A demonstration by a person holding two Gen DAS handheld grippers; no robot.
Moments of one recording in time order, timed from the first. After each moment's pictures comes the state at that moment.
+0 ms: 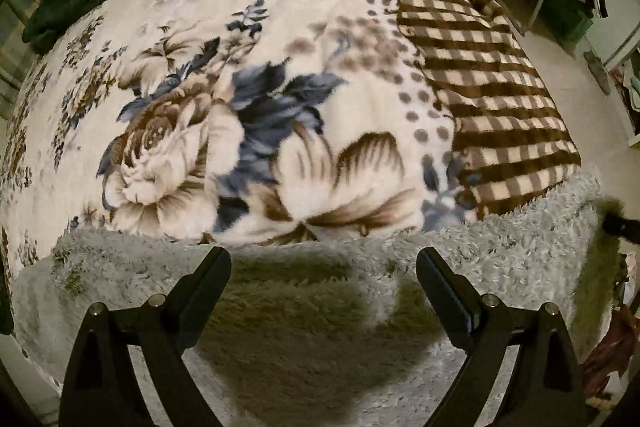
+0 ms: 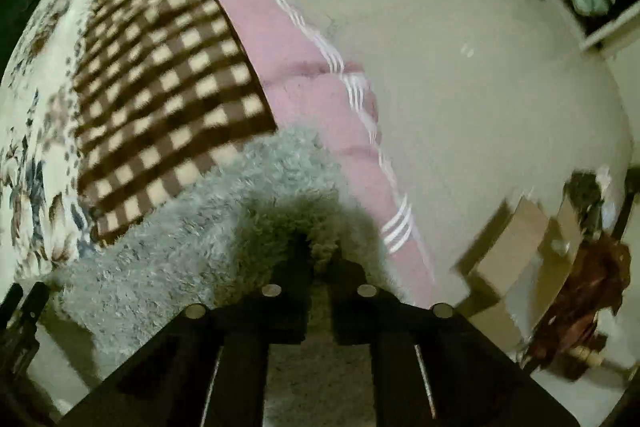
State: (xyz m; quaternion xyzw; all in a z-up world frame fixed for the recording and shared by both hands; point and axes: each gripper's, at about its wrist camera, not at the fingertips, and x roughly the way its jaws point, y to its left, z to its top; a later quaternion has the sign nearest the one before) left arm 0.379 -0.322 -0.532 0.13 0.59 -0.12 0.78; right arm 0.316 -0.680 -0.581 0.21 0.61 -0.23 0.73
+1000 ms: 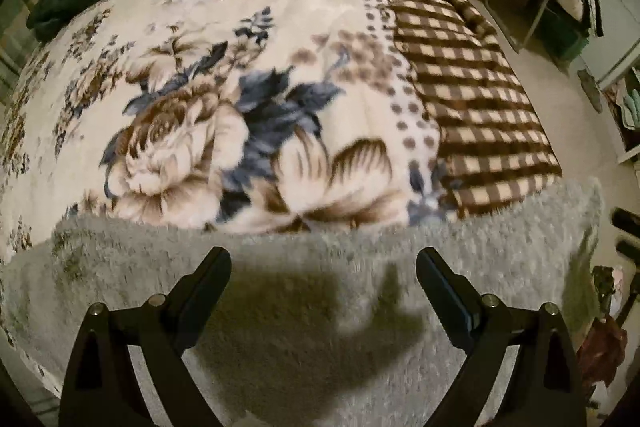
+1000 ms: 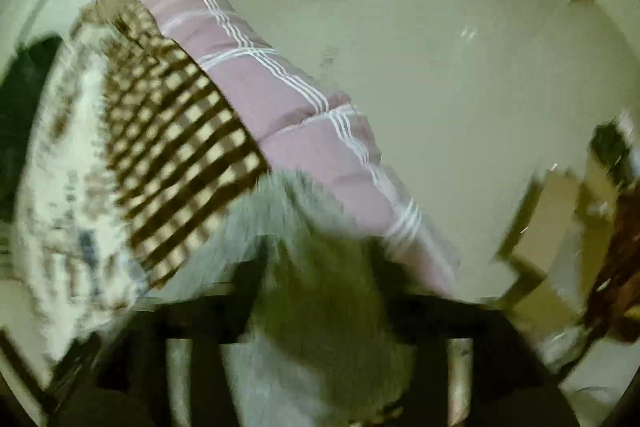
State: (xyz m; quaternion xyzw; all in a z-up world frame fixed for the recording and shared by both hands) left arm 0.367 -0.307 -0.514 0.10 0.59 -0.13 0.79; right arm 0.258 -0.710 -0.560 0.38 0.53 -0.23 0.72
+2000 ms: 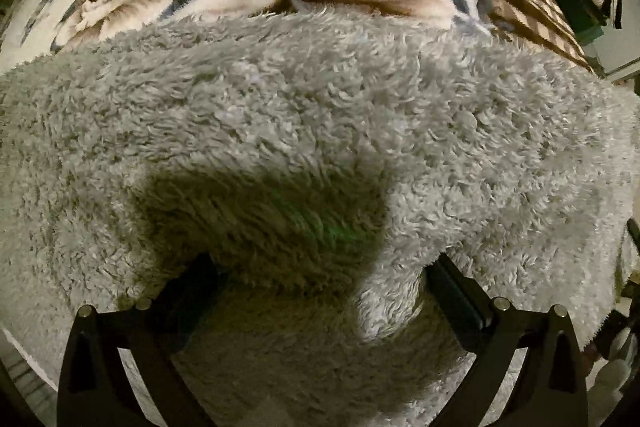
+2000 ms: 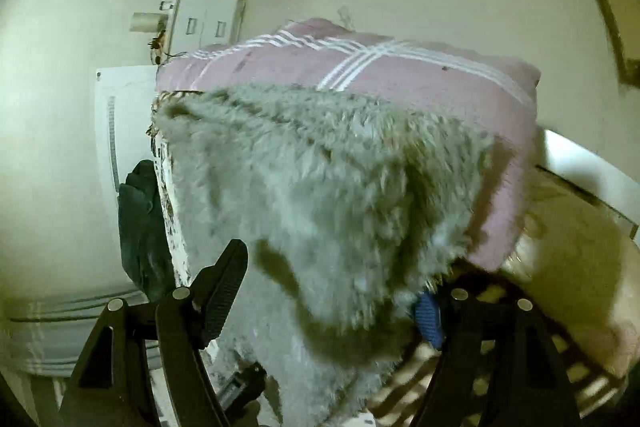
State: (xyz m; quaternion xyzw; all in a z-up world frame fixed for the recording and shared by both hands) left arm 0.323 -0.297 -0.616 0.06 0.67 -0.11 0.73; right arm 0.134 -0.654 -0.709 0.68 0.33 -0.13 0.64
